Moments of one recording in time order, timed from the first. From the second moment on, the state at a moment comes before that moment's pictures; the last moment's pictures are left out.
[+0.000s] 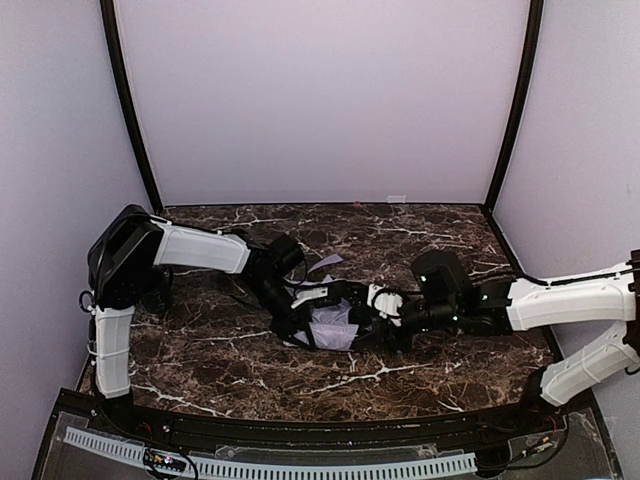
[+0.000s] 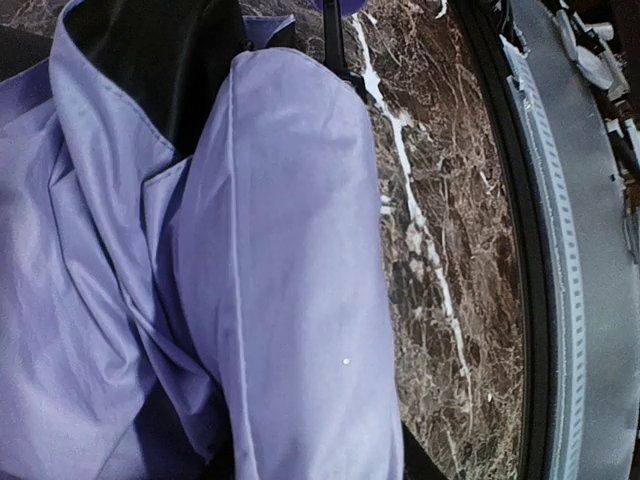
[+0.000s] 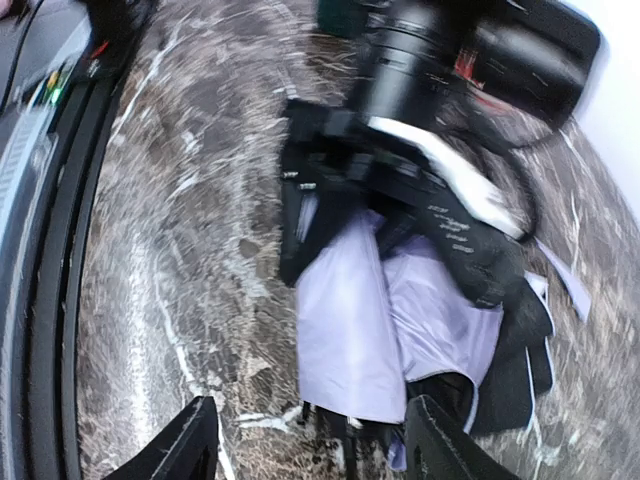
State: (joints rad) left arm -0.77 2.08 1.39 -0.71 0.73 0.60; right arm 0.93 1.31 0.70 -0.02 -0.28 -0.36
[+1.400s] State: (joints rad) left arm -0.67 1.61 1.02 -0.36 0.75 0.39; right arm 1.01 1.80 1.00 -0.13 -0.23 -0.47
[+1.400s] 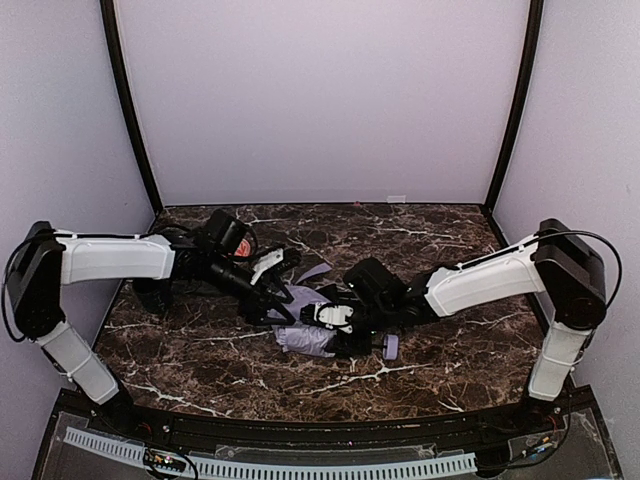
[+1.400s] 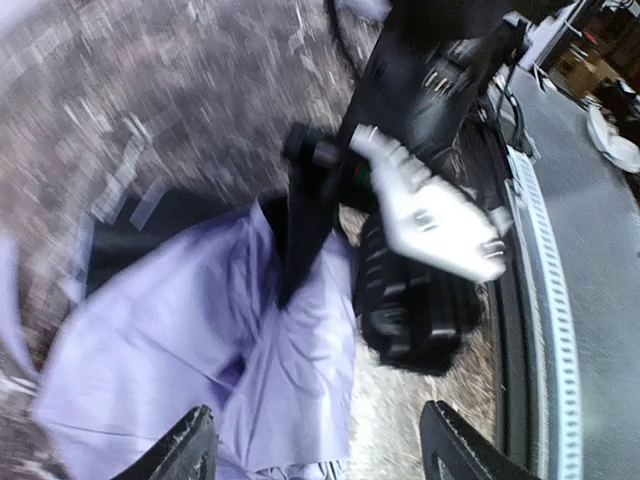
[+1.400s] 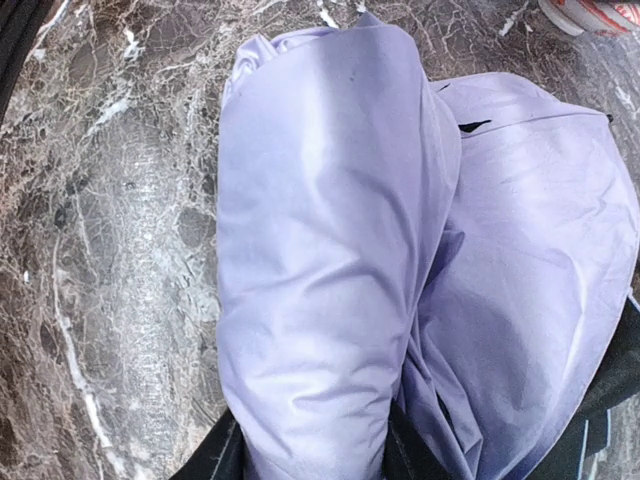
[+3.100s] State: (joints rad) left arm -0.92 1.90 1.20 -0.42 0.30 0.74; right arm 0.68 1.99 1.30 -0.59 -0.85 -0.12
